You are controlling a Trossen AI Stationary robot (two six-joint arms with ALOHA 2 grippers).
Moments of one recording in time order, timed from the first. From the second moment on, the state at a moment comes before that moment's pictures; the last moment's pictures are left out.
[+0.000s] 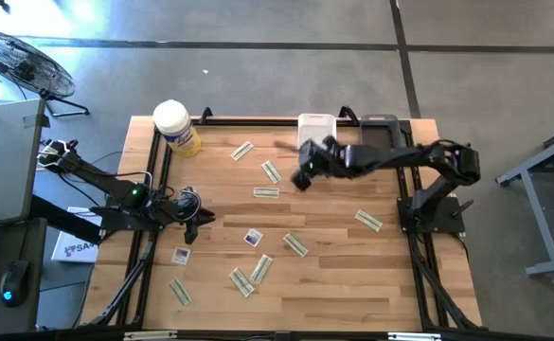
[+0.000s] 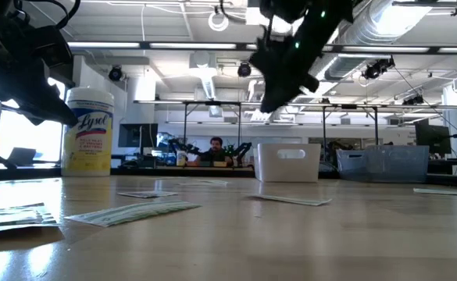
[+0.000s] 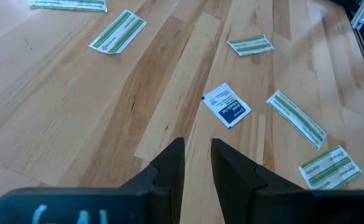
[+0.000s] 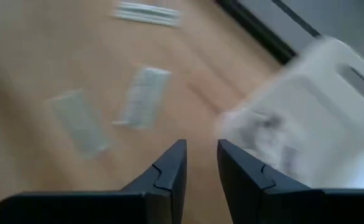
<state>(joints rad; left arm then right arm) -0.45 0.57 0.25 -0.29 -0.43 -0.68 -0.15 1.61 1.16 -0.47 0.41 0.38</state>
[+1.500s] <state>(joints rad) -0.45 0.57 0.25 -0.29 -0.46 -0.66 0.45 1.93 1.16 -0.25 0.41 0.58</state>
